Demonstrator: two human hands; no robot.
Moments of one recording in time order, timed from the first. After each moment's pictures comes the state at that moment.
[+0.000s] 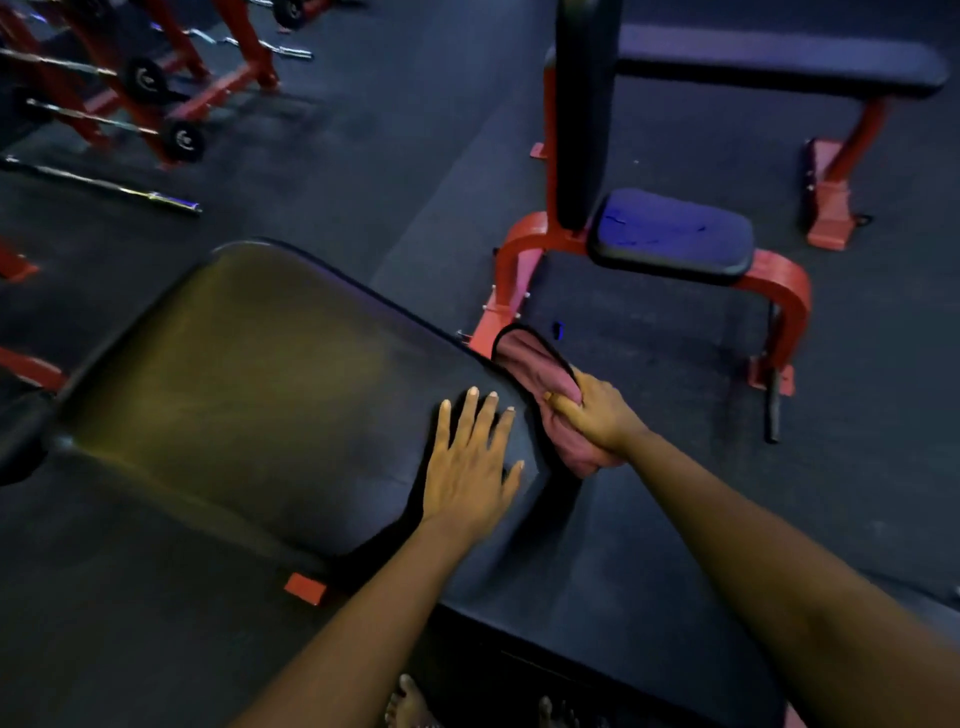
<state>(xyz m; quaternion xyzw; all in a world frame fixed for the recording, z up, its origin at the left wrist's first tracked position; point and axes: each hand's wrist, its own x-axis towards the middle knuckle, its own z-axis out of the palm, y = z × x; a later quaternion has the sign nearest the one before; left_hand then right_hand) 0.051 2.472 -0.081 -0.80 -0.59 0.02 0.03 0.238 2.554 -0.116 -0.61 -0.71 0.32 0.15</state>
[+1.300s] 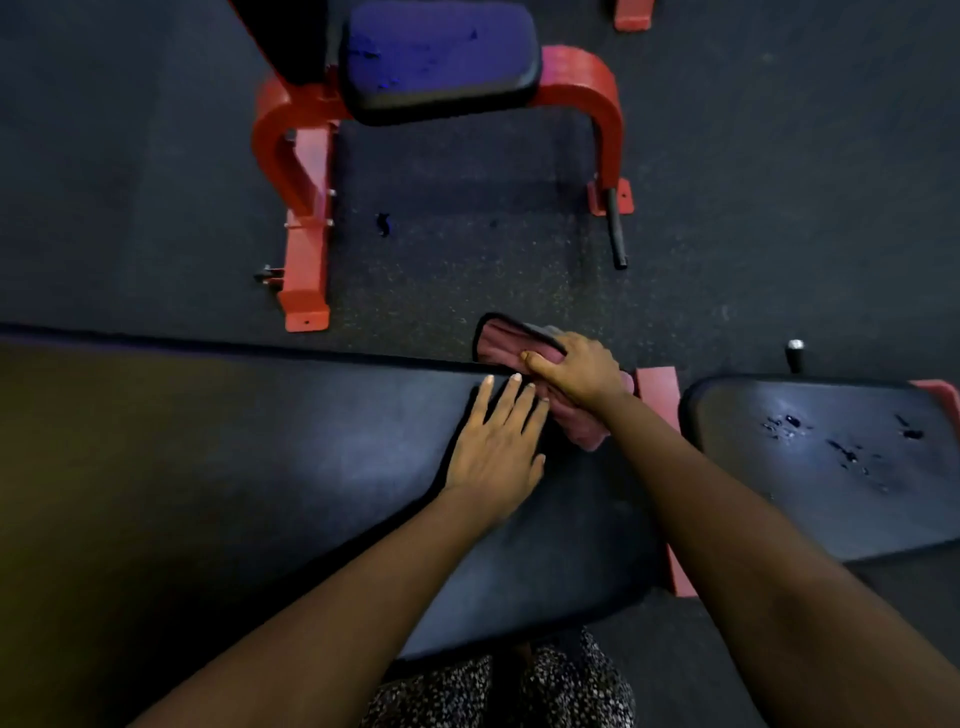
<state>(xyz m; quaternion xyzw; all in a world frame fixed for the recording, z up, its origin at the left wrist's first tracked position) 0.268 2.443 -0.192 -0.94 -0.30 0.17 -0.07 0.434 2.461 -0.245 -0.79 -0.50 0.32 0.13</state>
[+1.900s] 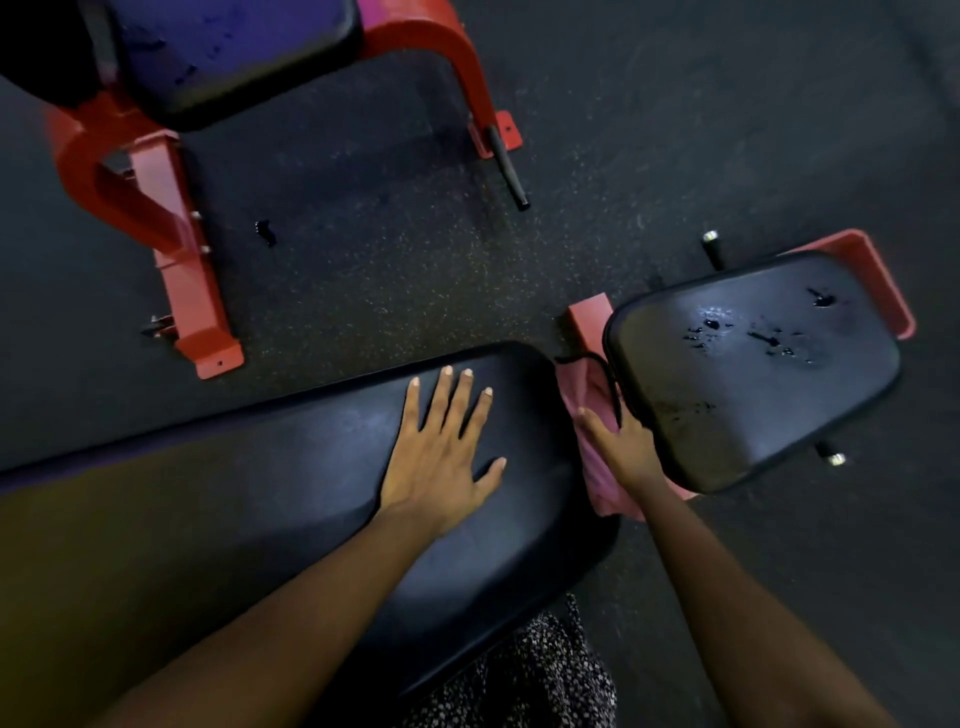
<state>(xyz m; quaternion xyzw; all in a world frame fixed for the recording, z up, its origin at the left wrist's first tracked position) 0.284 2.437 -0.220 -0.95 -0.22 0.21 -0.02 0.456 2.283 -0.302 -0.88 -0.10 0.38 0.27</state>
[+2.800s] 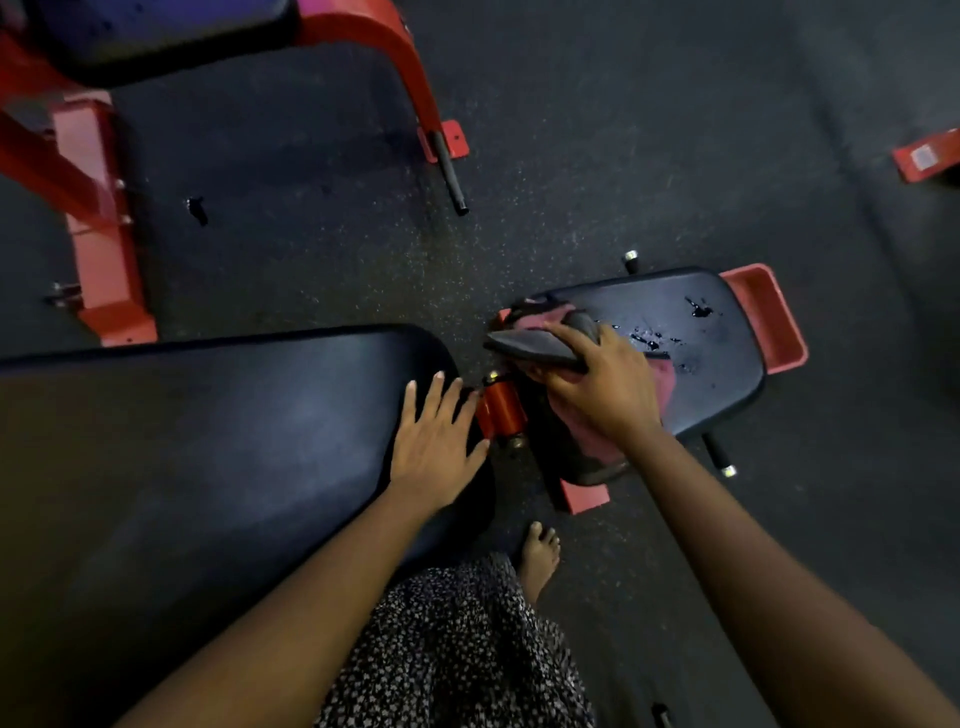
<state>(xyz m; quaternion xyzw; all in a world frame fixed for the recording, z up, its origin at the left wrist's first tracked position) 0.359 2.344 -0.246 -0.95 -0.25 0.18 -0.11 0.546 2.251 -0.217 -0.89 -0.42 0.14 0.09</state>
